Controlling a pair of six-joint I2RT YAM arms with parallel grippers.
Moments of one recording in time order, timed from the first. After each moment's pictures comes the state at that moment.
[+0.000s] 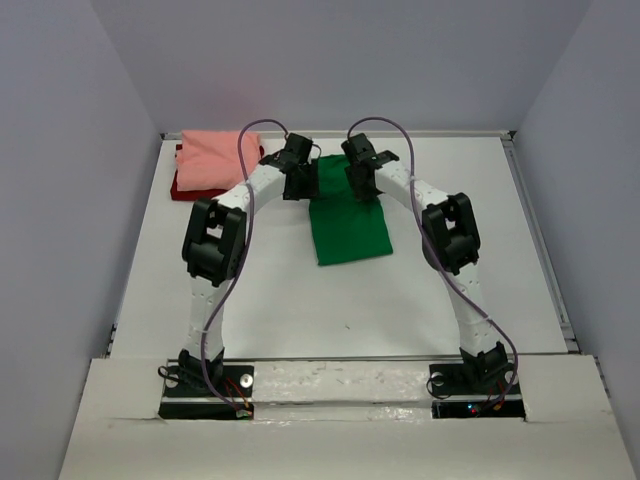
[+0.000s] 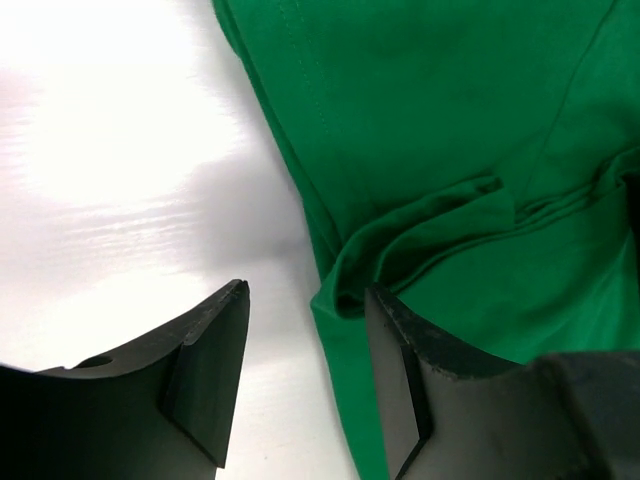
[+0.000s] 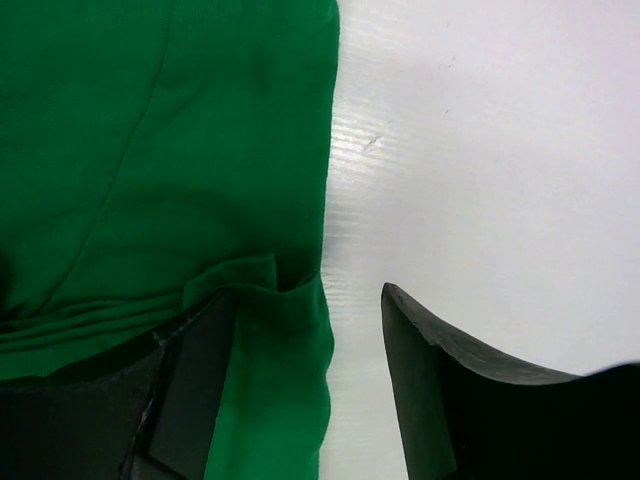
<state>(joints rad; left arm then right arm) -0.44 2.17 1.76 -0.52 -0.03 -0.39 0.49 2.38 2.08 -0.73 0.44 0.09</state>
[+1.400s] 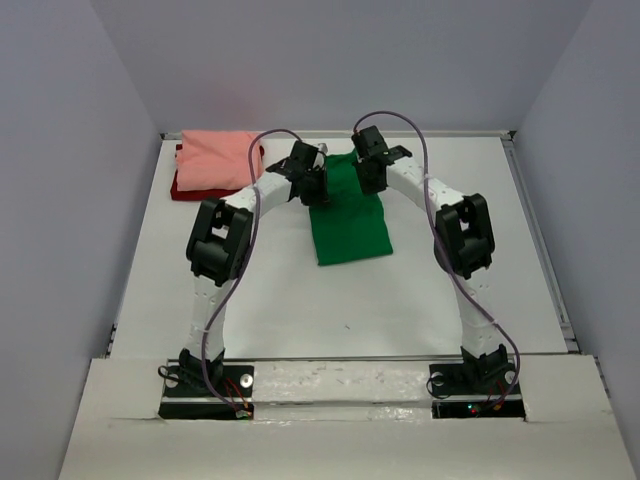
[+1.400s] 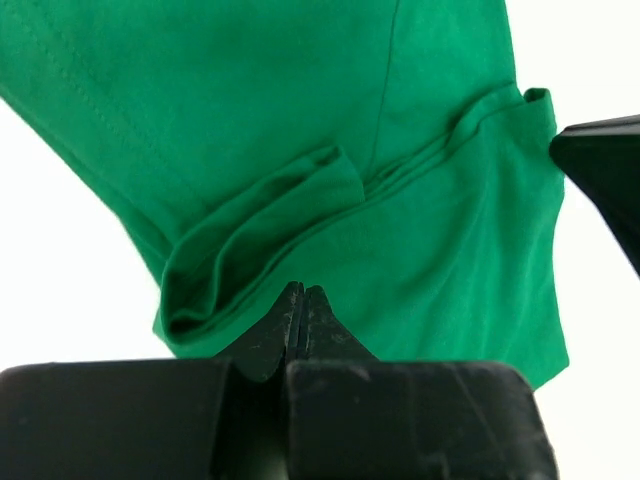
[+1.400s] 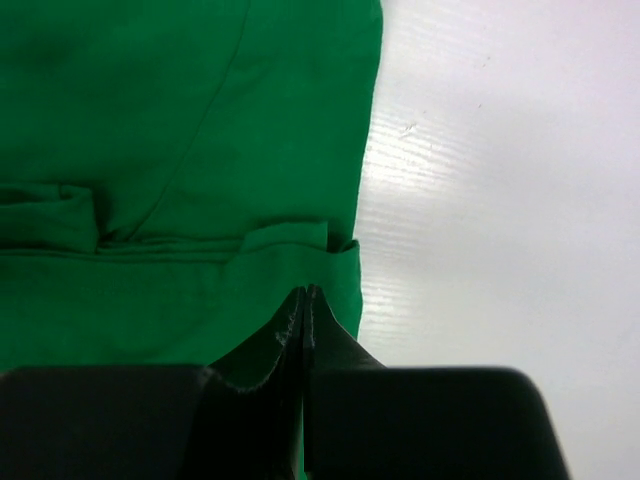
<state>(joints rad) -0.46 2.16 1.68 -0.37 0.22 -0.44 0.46 2.26 1.99 -0.71 0.27 0.10</state>
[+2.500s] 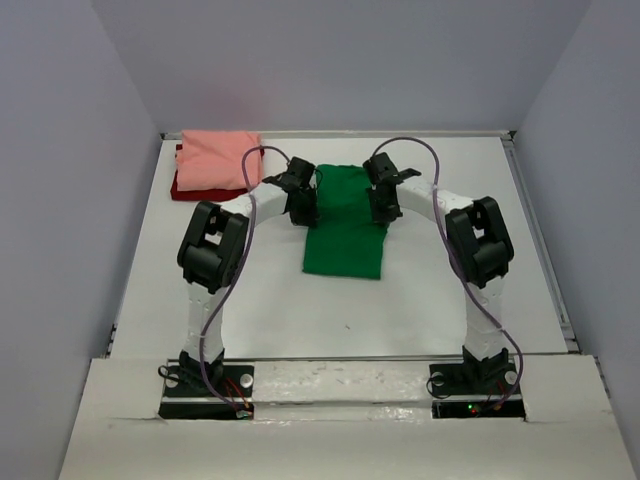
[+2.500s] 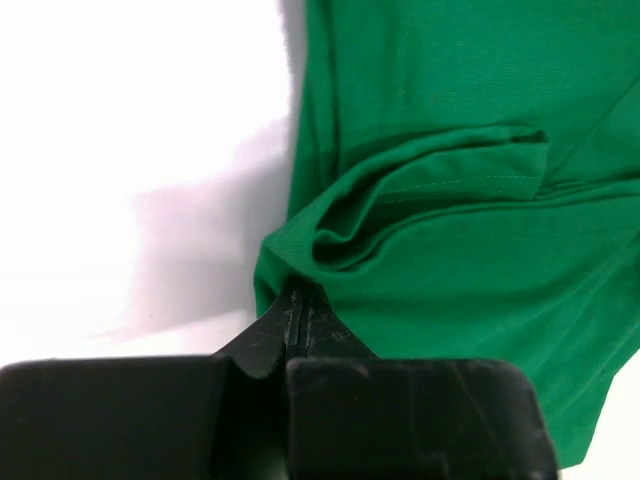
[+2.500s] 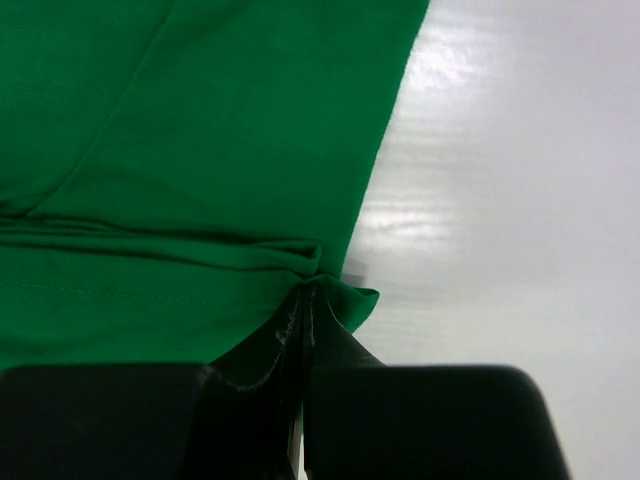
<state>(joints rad) -0.47 2.10 1.52 -0.44 0.08 -0.52 0.44 2.13 1.63 -0.64 0.22 0.27</state>
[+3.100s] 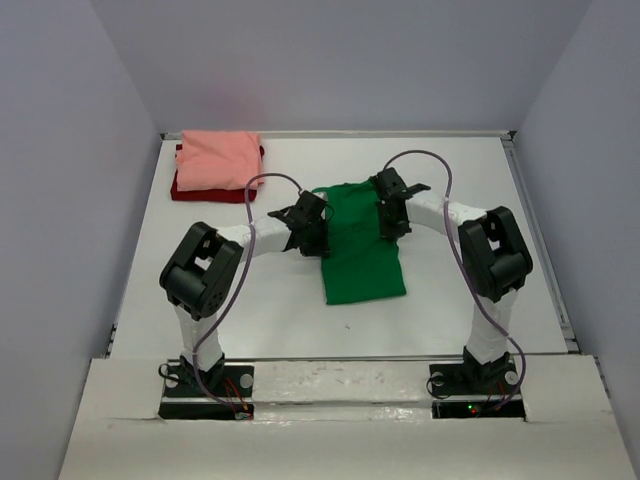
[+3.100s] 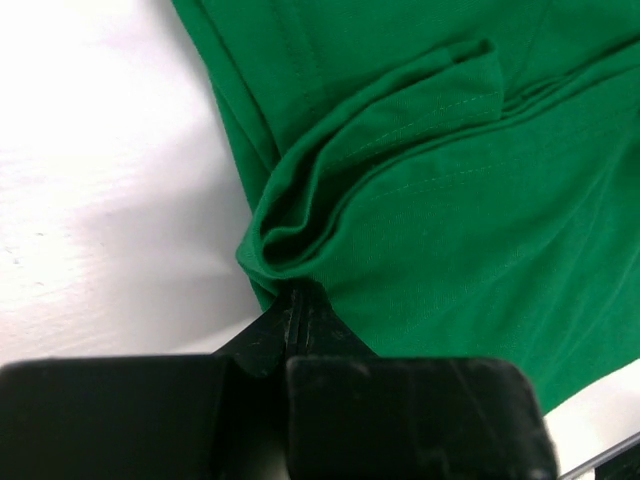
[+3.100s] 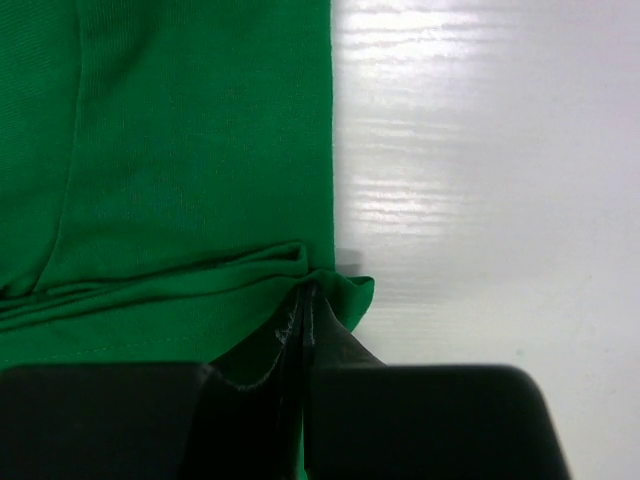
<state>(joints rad) -0.62 1.86 1.14 -0.25 0.09 -0.60 0.45 1.96 1.37 -0.59 0.23 0.35</state>
